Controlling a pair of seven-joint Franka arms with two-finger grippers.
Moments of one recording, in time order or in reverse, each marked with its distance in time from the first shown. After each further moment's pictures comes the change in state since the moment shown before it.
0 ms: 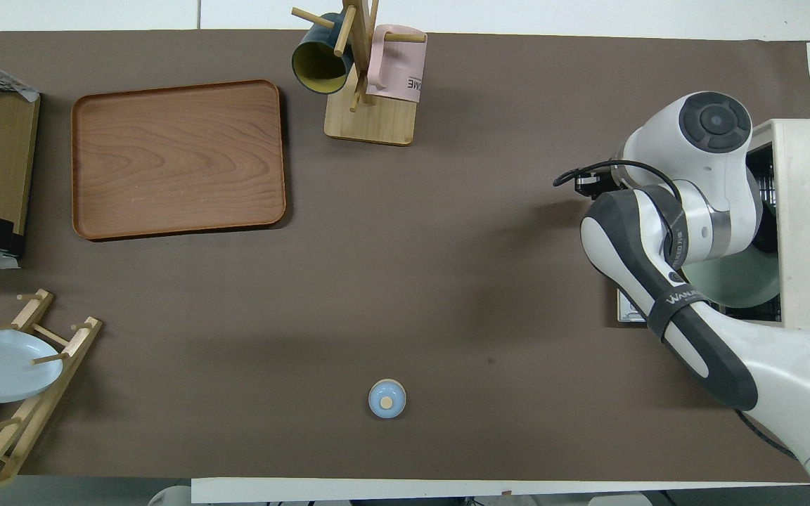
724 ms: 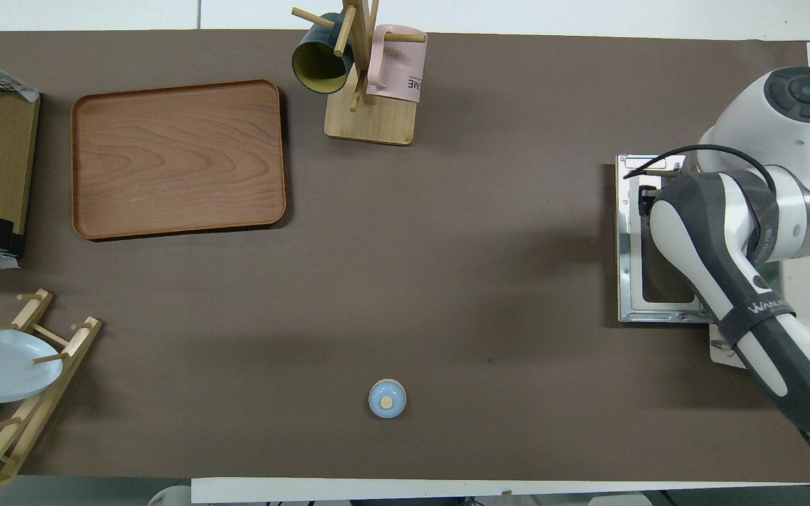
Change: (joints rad) left arm 0.000 0.000 0.000 0.000 0.000 0.000 0.000; right arm -0.113 -0.095 -0.022 -0.028 -0.075 -0.255 -0.025
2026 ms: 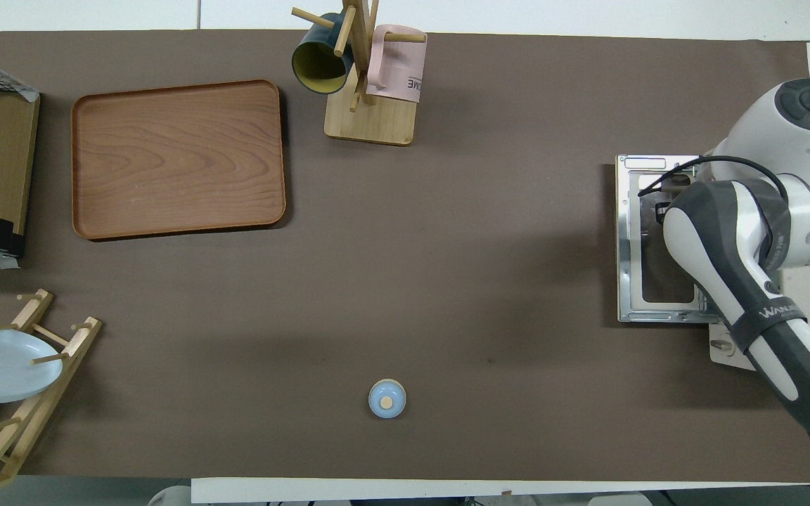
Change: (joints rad) left arm 0.000 0.000 0.000 0.000 0.000 0.000 0.000; right arm -0.026 -0.022 0.007 -0.025 -0.032 -0.016 -0.081
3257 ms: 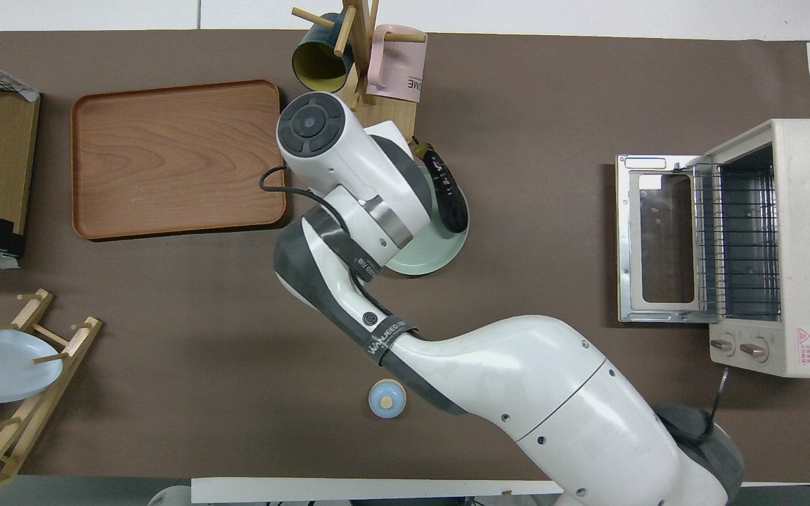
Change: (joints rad) left arm 0.000 0.000 0.000 0.000 0.000 0.000 0.000; right arm 0.644 0.685 0.111 0.969 0.069 -0.107 0.925
